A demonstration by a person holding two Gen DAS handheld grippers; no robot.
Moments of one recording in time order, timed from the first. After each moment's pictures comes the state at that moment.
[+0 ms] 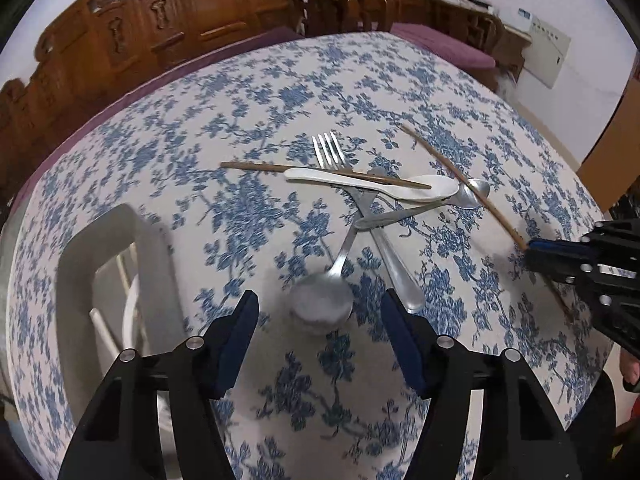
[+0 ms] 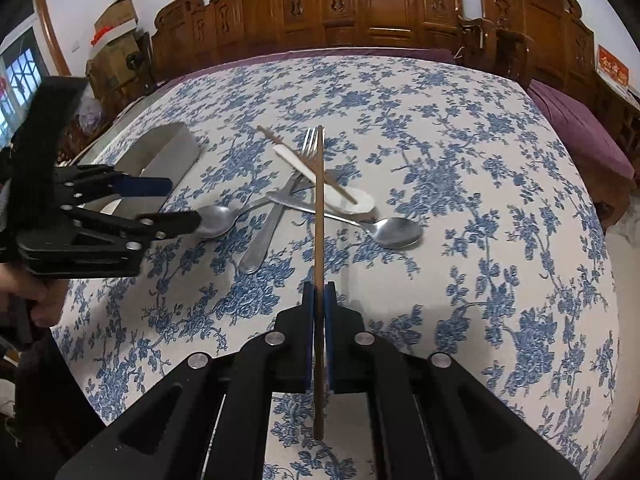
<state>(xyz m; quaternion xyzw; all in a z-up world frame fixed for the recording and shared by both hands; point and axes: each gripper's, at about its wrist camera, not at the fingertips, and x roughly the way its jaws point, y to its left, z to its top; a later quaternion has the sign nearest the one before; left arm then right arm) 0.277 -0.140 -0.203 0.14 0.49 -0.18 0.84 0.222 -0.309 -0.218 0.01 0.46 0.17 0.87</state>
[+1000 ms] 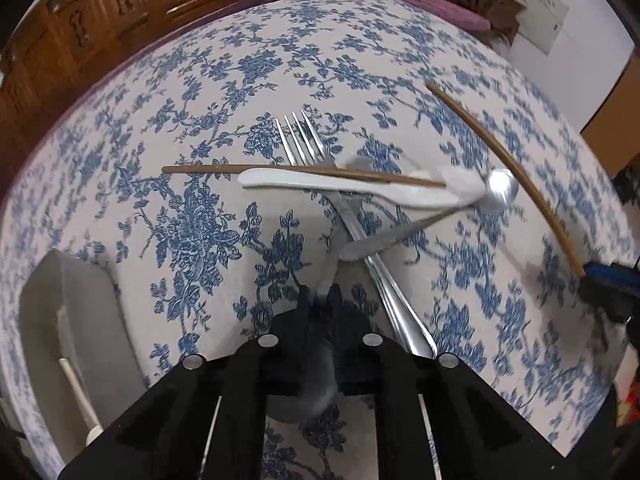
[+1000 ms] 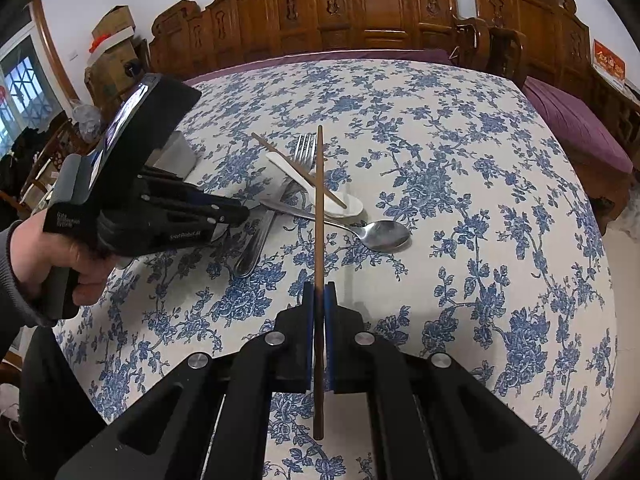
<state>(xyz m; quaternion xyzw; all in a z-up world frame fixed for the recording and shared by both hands) 0.319 -0.174 -0.240 0.18 0.54 -0.20 0.80 0.221 -0.316 -0.214 0.02 0.46 0.17 0.87</state>
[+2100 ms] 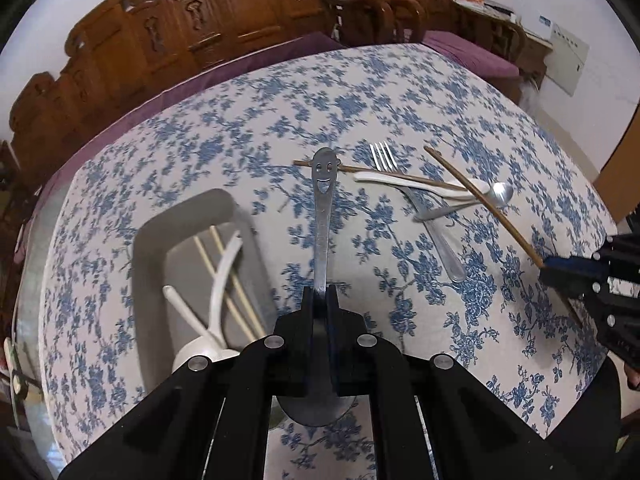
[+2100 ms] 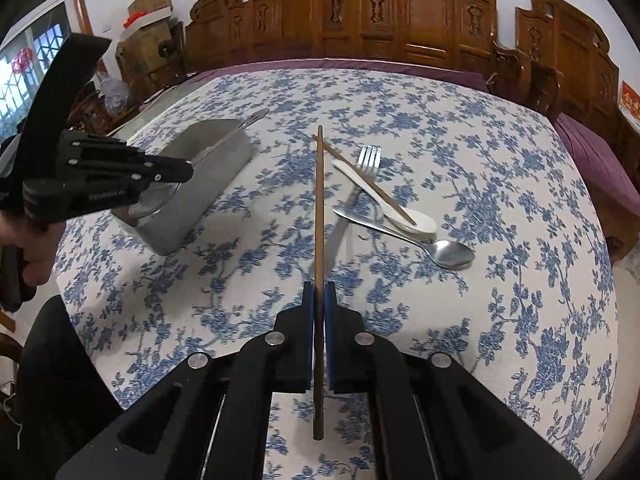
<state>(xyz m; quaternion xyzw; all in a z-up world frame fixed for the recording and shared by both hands) 0.258 -0.080 -0.160 0.14 0.48 -0.13 0.86 0.199 -0.259 -0.193 -0.03 0.44 0.22 0.87</state>
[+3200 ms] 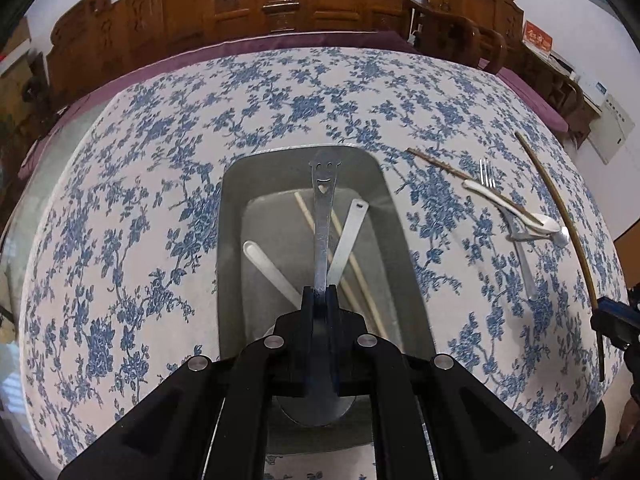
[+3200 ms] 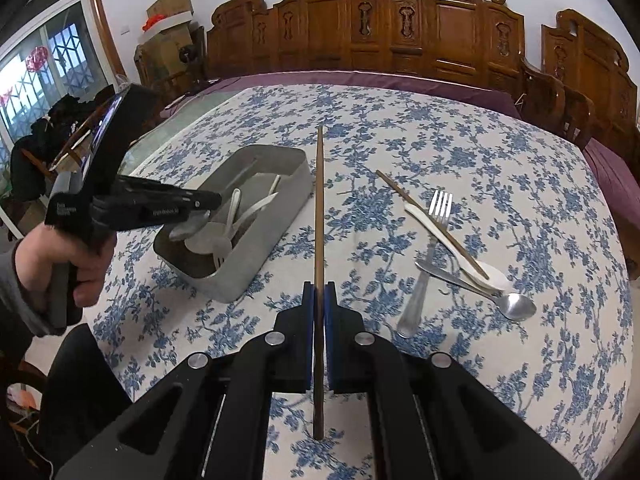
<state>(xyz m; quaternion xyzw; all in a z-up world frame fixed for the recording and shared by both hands) 0.284 0.027 -0.187 0.03 0.51 -0.07 0.86 0.210 -0.183 -0.166 -0.02 0.43 0.25 0.87</state>
